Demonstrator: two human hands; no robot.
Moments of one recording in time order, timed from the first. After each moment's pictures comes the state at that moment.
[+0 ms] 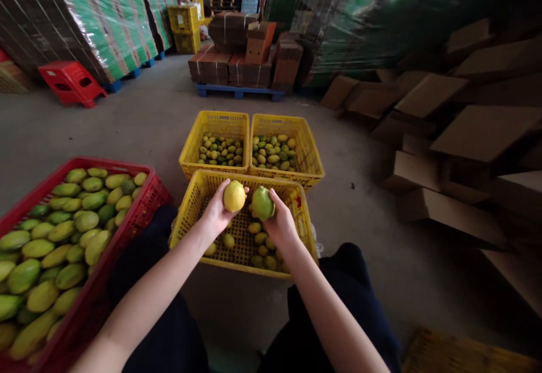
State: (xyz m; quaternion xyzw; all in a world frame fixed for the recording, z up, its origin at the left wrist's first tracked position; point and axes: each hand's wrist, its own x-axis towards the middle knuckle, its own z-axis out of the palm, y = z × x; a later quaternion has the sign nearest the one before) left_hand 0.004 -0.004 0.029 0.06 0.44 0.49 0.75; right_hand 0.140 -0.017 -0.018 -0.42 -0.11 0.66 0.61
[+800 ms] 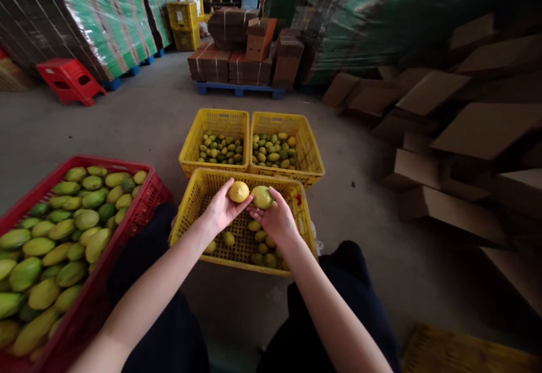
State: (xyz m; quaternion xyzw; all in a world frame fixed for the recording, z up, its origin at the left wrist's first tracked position) left_hand 0.004 -0.001 0.029 0.01 0.40 0.45 0.80; right_hand 0.145 -0.022 -0.001 -0.38 -0.09 0.76 0.51
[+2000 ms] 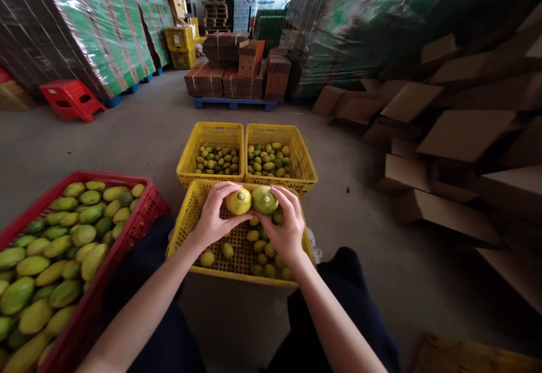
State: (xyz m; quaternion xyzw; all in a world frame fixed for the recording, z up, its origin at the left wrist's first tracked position) left_hand -0.007 -0.031 0.049 0.46 0.40 0.60 0.52; right_hand 0.161 -0.047 0.020 -0.45 -0.64 0.11 0.61
